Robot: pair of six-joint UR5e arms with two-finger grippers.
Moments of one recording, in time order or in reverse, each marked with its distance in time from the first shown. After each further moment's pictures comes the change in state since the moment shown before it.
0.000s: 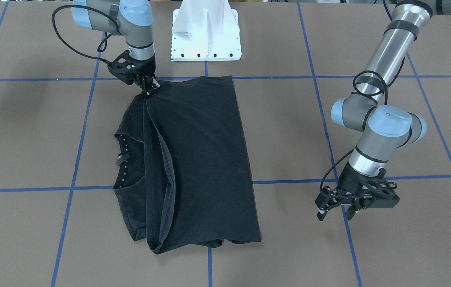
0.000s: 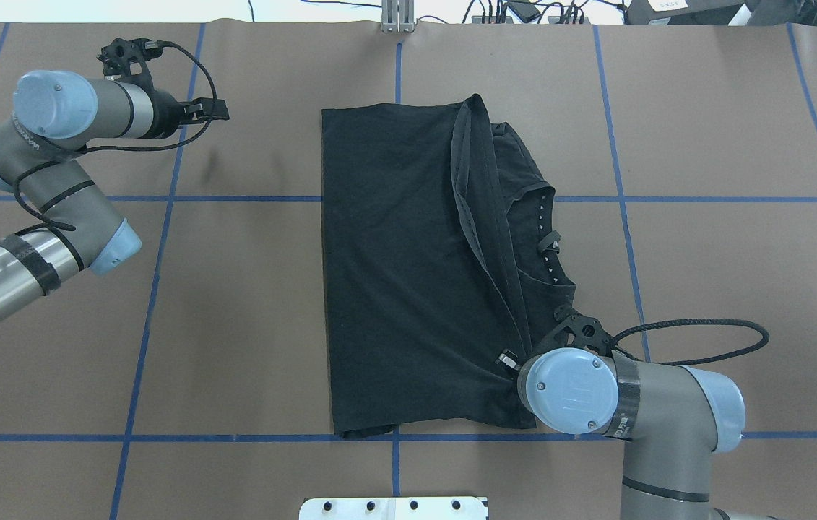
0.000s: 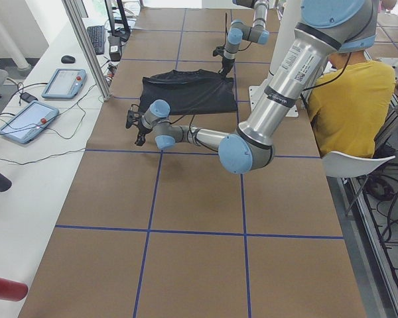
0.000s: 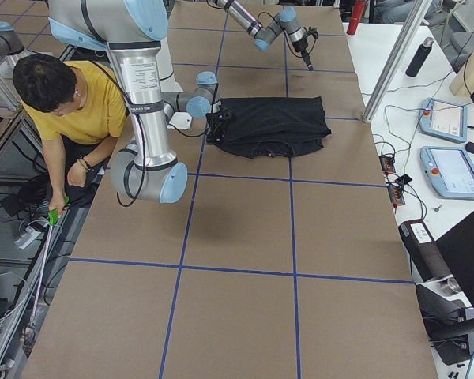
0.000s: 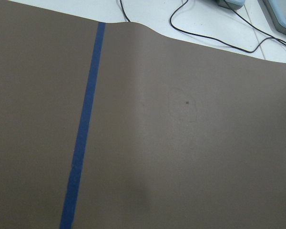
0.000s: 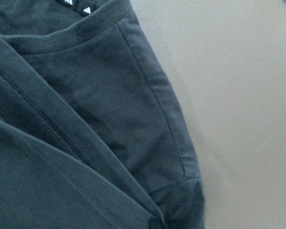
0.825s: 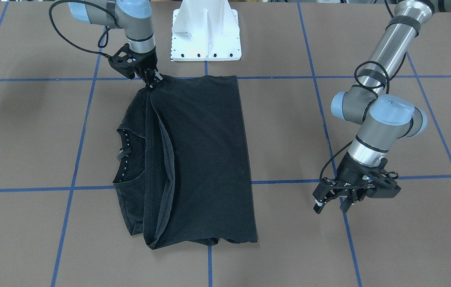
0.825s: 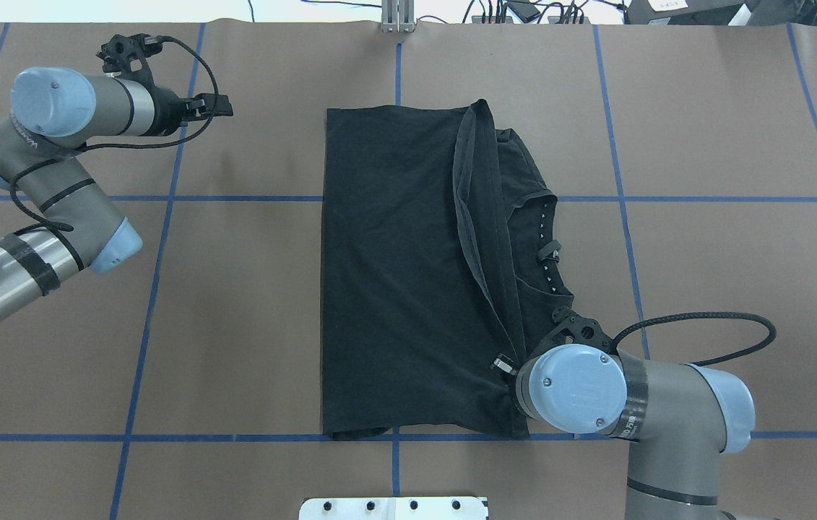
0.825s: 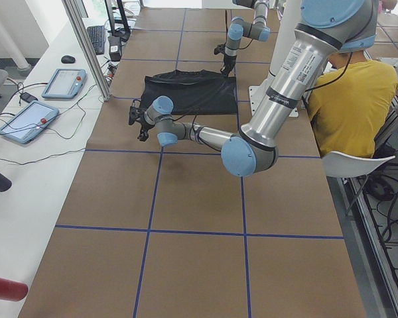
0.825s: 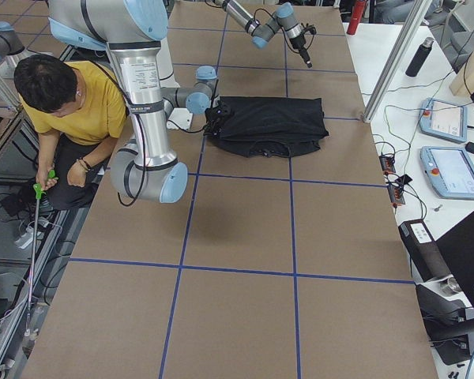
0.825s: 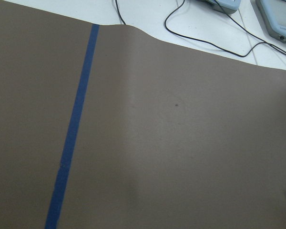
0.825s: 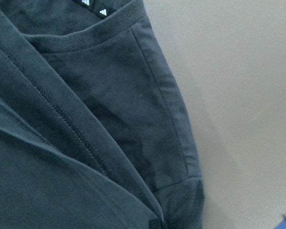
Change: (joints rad) left arm 0.009 0.064 -0.143 -0.001 -0.020 -0.150; right arm 0.005 -0.001 0.054 -0.009 0.055 -0.001
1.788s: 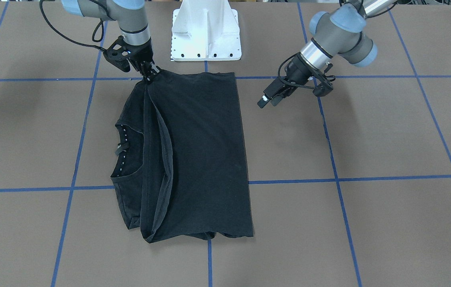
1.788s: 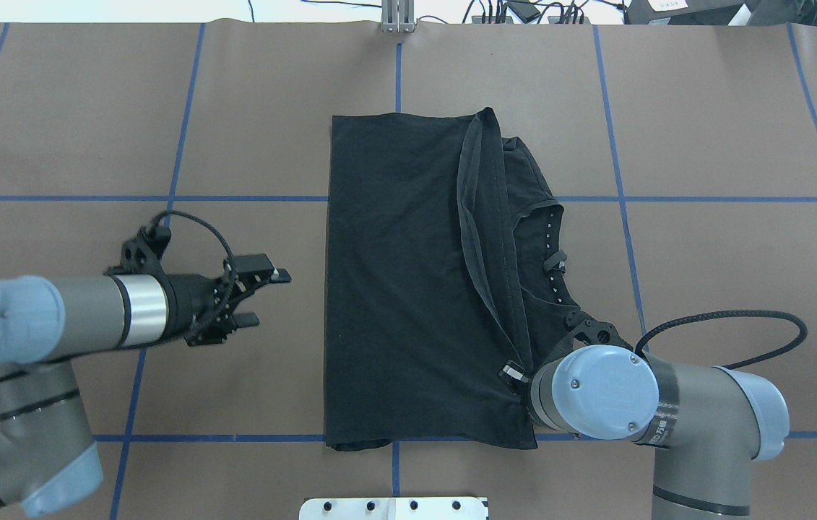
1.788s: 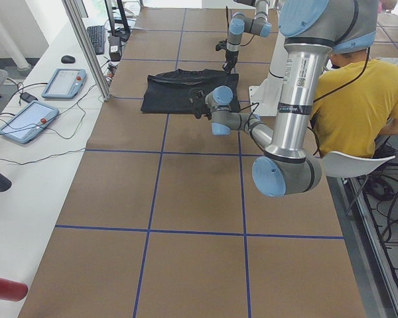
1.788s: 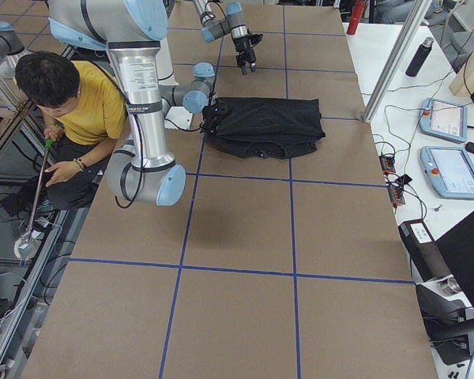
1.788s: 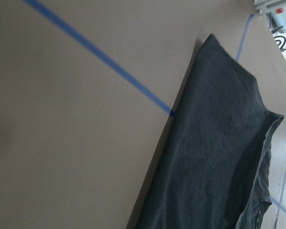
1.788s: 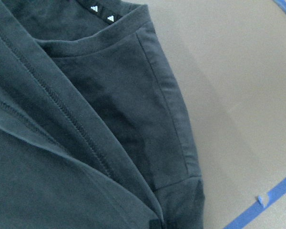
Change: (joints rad) left arm 0.465 0.324 -0.567 0.000 0.122 -0.773; right arm -0.002 -0.034 0.062 -0.002 0.033 0.000
